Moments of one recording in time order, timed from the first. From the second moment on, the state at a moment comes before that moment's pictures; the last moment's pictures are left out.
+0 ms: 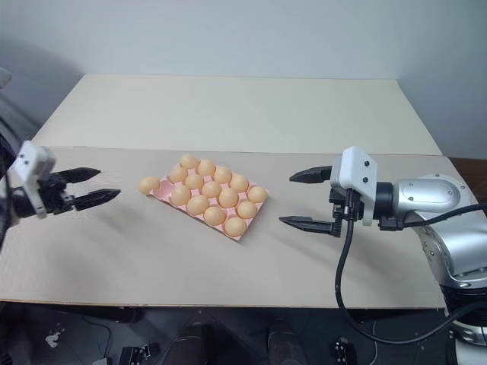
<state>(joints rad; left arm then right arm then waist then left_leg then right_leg) -0.54 0.94 0.19 0.39 -0.36 0.41 -1.10 -0.41 -0.92 -0.09 -0.41 0.56 0.49 1.08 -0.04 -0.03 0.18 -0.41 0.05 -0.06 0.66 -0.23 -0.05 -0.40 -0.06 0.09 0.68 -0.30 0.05</state>
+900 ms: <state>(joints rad) -1.01 0.70 -0.04 1.12 0.00 0.17 -1.03 -0.31 -0.94 -0.16 -0.51 0.57 0.53 1.02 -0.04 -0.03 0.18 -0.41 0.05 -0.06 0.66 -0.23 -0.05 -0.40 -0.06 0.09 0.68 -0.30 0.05</state>
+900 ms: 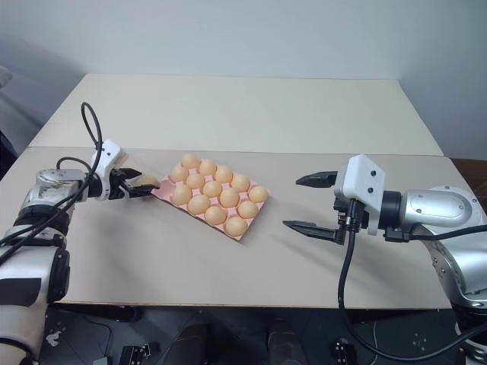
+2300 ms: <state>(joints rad) -1.07 0.77 0.03 0.93 -0.12 0.20 -1.31 -0.30 -0.93 -0.17 -0.54 0.61 0.55 0.96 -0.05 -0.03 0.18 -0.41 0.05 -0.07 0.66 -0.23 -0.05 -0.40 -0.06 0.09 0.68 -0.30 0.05</state>
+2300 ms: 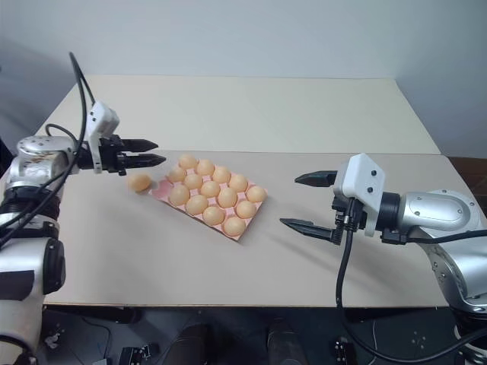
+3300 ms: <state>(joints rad) -0.92 0.82 -0.04 0.95 0.00 0.04 -1.30 -0.28 -0.92 -0.18 -0.57 0.63 0.55 0.94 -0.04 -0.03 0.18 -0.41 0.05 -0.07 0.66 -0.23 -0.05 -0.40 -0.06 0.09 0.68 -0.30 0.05</state>
